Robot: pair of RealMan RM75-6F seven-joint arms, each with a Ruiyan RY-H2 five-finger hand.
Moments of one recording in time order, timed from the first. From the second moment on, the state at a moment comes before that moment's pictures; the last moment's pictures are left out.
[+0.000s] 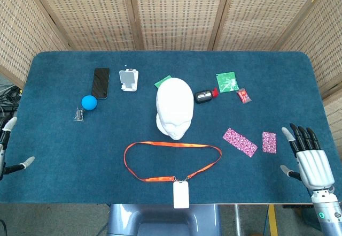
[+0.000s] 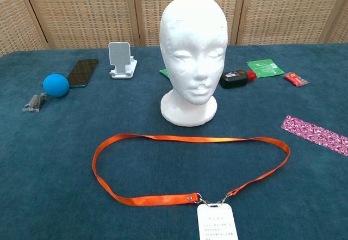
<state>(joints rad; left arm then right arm) -0.09 -1.09 -0.09 -1.63 1.45 1.50 -0.07 0.13 -1.17 0.06 -1.49 -1.58 1.51 -0.07</state>
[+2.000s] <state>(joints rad) -0.16 -1.14 -0.12 -1.57 1.32 1.36 -0.02 0.78 -1.50 0.12 -1.53 -0.68 0.85 -0.43</state>
